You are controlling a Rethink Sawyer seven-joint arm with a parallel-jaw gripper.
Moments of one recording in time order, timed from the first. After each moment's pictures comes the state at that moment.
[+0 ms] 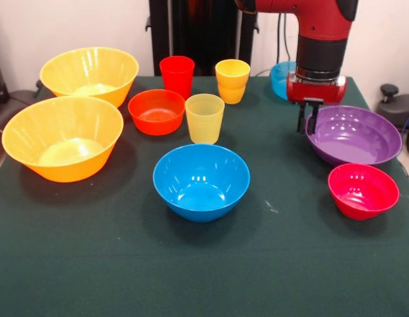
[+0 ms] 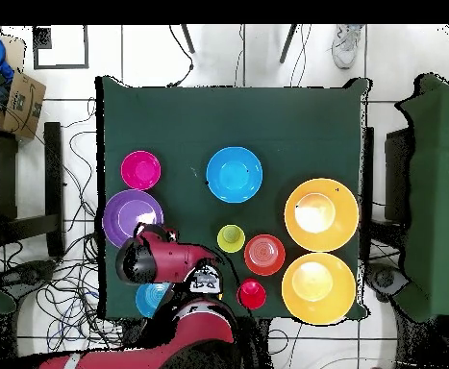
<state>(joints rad) 0.04 -0.50 0.01 1.97 0.09 -0.07 1.96</state>
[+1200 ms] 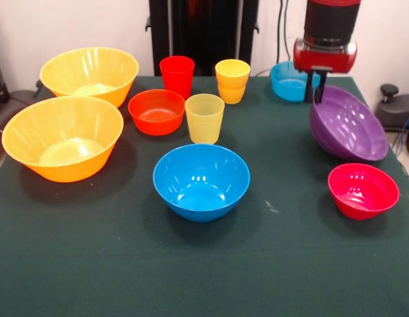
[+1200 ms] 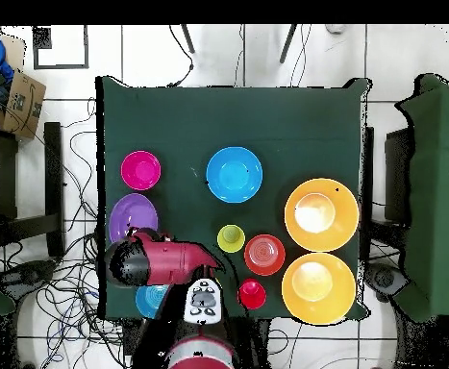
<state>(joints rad) 0.04 -0.68 0.01 1.99 0.09 0.20 1.96</state>
